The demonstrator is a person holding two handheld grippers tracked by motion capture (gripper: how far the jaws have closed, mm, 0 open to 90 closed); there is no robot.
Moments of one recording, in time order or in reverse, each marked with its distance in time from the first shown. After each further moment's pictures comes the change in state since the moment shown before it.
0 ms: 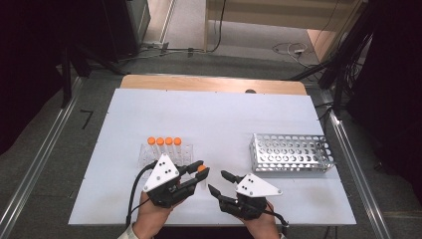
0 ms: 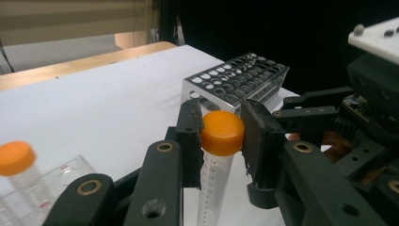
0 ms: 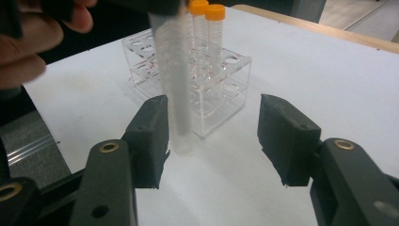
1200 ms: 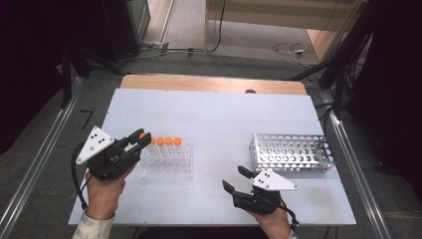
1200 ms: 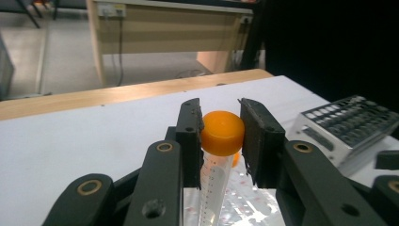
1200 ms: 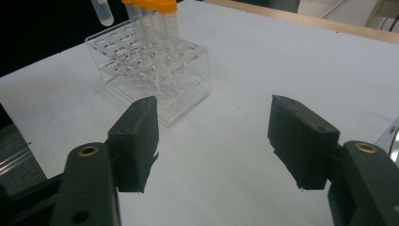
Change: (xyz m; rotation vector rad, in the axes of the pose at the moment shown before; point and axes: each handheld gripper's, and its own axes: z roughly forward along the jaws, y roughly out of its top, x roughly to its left) left arm 0.085 0.022 -0.068 -0.079 0.346 -0.090; right arm -0.028 -0.006 -0.016 0.018 -0.059 0.070
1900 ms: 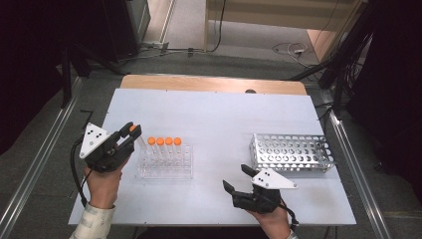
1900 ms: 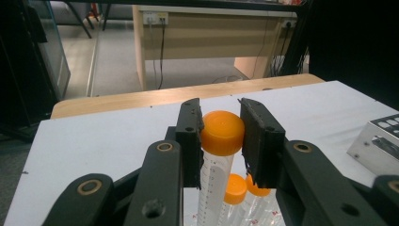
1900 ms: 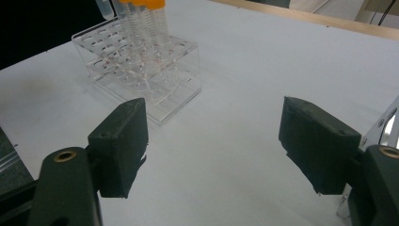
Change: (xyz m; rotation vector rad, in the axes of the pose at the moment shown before) left arm 0.024 -0.012 0.015 -0.024 0.136 0.011; right arm -0.002 0.000 0.002 0.010 -0.030 0.008
